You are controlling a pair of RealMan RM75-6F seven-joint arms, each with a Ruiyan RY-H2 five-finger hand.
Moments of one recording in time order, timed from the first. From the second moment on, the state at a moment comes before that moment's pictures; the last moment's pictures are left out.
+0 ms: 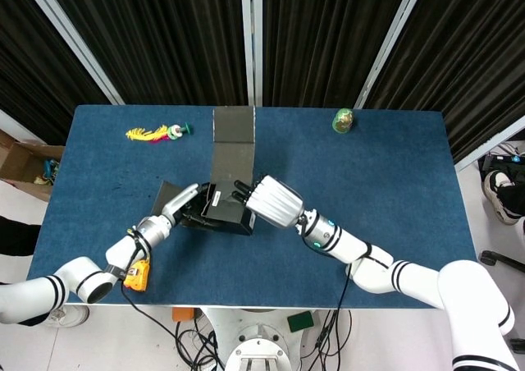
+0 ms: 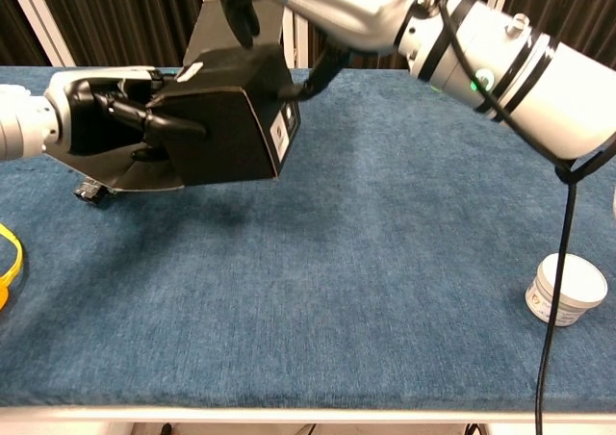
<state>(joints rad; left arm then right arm) -0.78 -1.44 -0.10 -1.38 1.48 0.75 -1.25 0.99 -1.75 0.14 -1.04 -1.79 1.30 -0.16</state>
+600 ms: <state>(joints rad) -0.78 -1.62 -0.06 -1.19 1.44 0.73 -0.94 0.99 -1.93 0.03 -0.72 -1.84 1.30 -0.10</state>
